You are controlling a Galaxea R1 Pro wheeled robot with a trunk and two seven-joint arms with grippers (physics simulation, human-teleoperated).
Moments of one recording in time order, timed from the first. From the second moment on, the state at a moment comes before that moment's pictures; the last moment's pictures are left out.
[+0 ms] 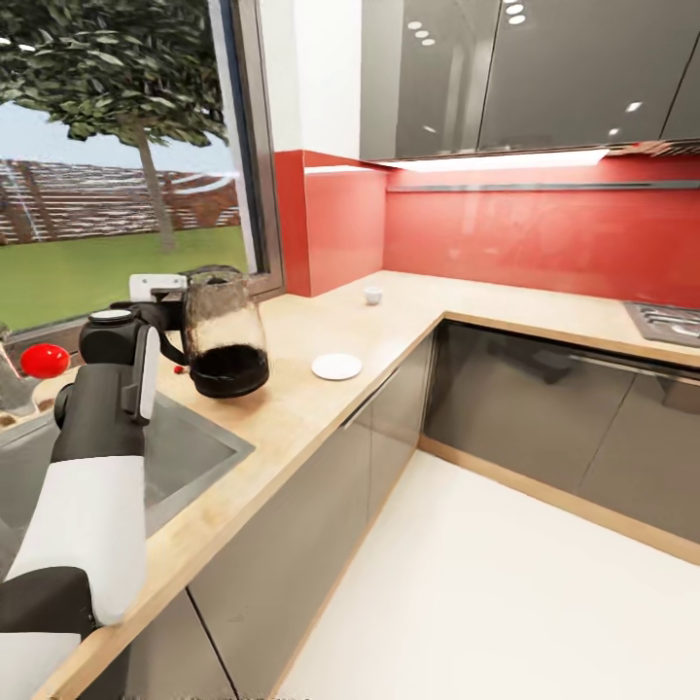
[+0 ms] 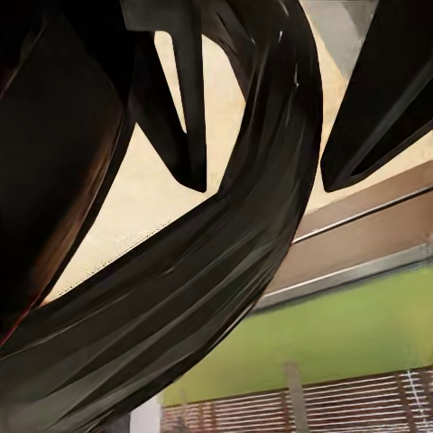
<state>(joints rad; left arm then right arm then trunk) -1.07 0.04 0.13 -1.35 -0.20 0.84 0.07 -0.15 -0.26 0.64 -0.10 -0.50 -0.53 0.22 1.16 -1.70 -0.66</state>
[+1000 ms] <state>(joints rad) -1.07 0.04 0.13 -1.36 -0.20 0.84 0.07 -0.15 -0.26 0.64 -0.10 -0.50 -0.53 0.22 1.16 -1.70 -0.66</state>
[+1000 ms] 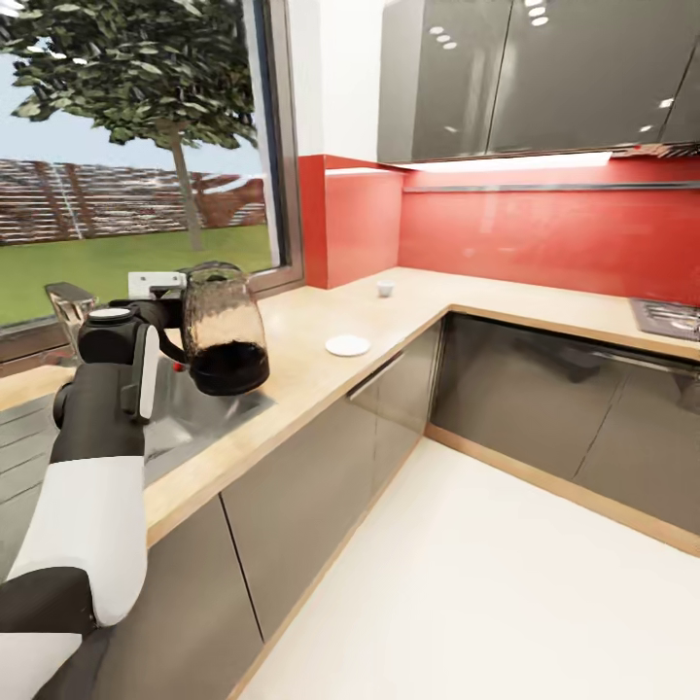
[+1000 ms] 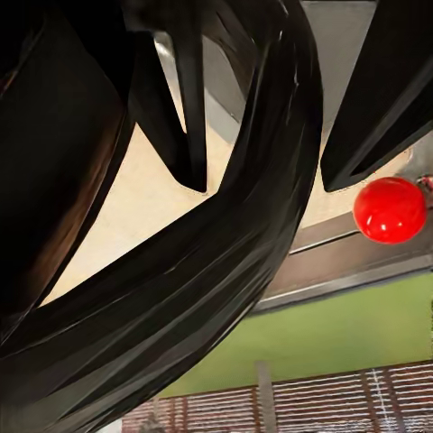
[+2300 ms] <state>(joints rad) -1.07 0.04 0.13 -1.48 -0.20 0.84 0.05 -0.15 -0.26 0.64 -0.10 -0.50 -0.53 0.22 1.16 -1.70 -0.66</state>
